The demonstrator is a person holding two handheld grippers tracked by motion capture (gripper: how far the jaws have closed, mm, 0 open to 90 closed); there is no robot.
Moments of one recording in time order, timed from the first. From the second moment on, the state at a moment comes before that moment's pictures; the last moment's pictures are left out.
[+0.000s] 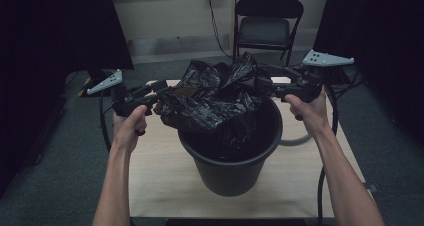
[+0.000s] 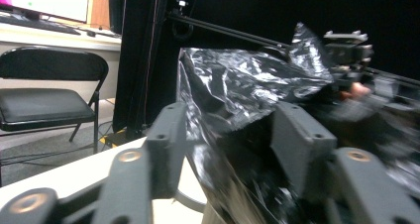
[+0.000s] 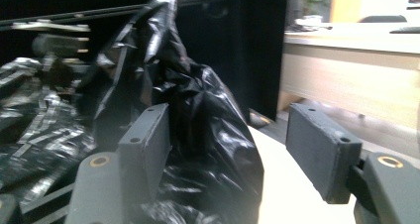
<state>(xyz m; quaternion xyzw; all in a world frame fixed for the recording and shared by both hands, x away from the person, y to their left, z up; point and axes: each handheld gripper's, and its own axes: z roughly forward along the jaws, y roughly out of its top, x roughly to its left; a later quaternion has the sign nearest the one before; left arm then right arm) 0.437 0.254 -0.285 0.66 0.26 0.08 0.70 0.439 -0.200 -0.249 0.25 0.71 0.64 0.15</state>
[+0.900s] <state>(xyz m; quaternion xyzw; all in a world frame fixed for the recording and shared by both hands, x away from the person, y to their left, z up) 0.441 0.246 -0.343 0.71 0.33 0.09 0.62 0.482 -0.199 -0.320 0.38 0.73 0.56 0.13</state>
